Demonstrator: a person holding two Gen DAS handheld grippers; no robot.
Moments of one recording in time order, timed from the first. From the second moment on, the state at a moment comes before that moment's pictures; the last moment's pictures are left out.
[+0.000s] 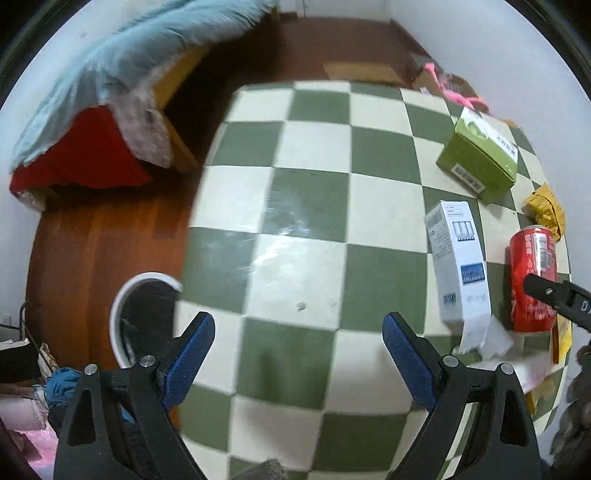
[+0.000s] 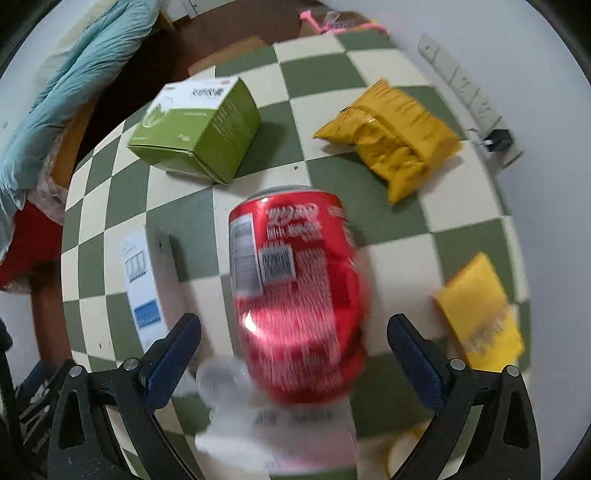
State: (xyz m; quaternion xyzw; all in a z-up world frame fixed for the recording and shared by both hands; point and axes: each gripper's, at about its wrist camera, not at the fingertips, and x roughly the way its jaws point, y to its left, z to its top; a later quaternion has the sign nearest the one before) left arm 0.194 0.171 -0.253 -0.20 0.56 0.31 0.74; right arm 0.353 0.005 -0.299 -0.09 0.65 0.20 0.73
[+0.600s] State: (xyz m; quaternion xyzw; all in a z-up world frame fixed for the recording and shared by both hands) left arm 0.307 0.124 -0.292 -0.26 0.60 0.17 0.74; right arm 0.387 -0.032 -0.317 -0.06 0.66 0.18 0.72
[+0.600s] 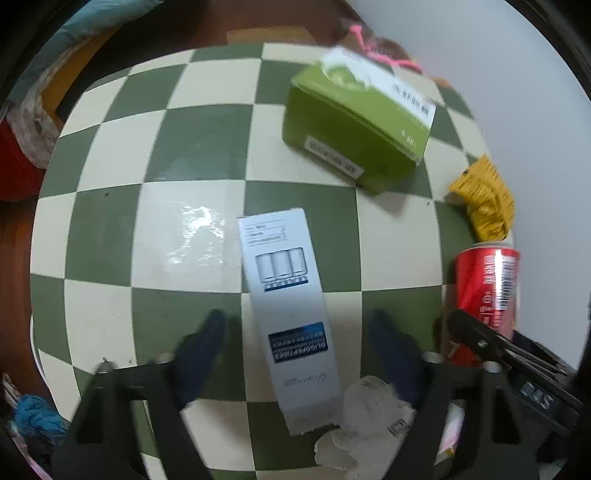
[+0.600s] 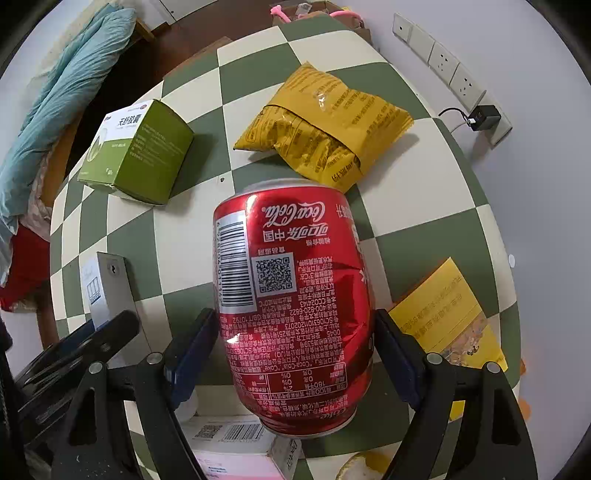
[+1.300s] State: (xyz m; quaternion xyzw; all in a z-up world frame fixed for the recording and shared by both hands) left arm 0.300 0.117 -0.305 -0.16 0.60 0.18 0.77; right arm 0.380 -0.021 -0.317 -0.12 0.64 0.18 0.74
